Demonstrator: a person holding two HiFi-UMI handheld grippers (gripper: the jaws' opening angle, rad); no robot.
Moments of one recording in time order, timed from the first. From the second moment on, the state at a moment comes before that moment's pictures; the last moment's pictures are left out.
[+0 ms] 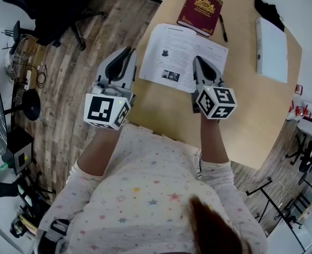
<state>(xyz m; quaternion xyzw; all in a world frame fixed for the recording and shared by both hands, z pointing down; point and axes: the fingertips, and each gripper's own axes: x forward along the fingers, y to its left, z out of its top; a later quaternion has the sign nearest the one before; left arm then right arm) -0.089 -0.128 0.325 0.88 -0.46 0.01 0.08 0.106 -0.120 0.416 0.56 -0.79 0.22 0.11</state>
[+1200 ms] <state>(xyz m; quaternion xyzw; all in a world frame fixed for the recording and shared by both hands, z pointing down) -0.078 -0.119 0.309 0.90 -0.44 0.03 0.06 0.124 -0.098 0.322 0.61 -0.78 0.14 0.03</state>
